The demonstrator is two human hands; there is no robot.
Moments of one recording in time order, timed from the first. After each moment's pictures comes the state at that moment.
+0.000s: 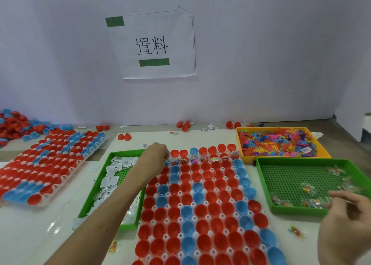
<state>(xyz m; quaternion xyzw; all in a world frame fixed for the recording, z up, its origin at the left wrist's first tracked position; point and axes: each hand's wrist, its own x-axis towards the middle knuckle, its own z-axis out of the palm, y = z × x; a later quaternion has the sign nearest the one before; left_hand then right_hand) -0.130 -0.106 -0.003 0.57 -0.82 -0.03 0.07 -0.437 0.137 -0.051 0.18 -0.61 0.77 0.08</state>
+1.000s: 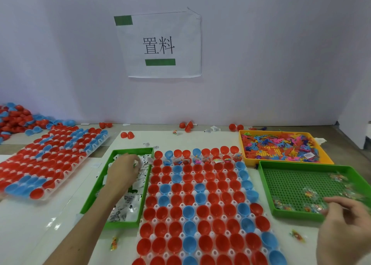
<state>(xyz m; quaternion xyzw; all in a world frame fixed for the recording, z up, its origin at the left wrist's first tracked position) -0.046 -0.082 -0.020 0.66 -0.73 -0.02 0.20 -0.437 0.137 -0.063 0.17 -0.64 0.75 0.06</state>
